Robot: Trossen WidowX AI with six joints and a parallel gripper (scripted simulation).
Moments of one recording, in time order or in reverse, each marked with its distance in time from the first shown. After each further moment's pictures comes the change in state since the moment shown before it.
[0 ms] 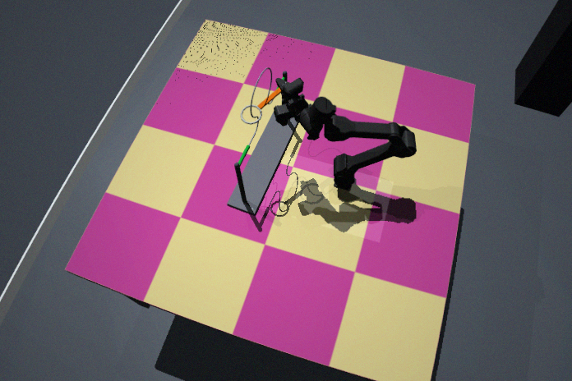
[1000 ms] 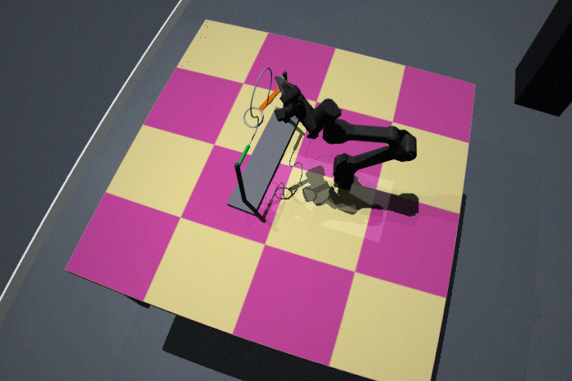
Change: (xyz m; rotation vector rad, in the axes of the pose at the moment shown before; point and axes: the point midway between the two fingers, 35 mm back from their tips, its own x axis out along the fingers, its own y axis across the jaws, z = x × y) arm 0.000 -0.016 0.002 -0.314 -0.037 -0.204
